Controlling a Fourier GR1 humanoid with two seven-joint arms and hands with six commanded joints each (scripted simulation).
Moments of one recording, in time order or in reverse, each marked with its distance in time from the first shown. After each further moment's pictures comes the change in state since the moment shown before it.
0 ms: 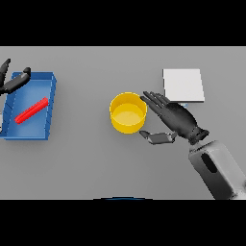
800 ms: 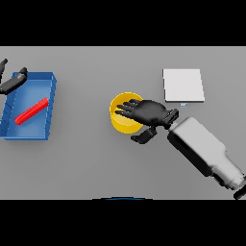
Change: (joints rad) left arm 0.014 0.018 0.008 -0.009 0.000 -0.014 -0.016; right arm -0.350 0.016 0.255 0.332 0.180 0.231 -0.125
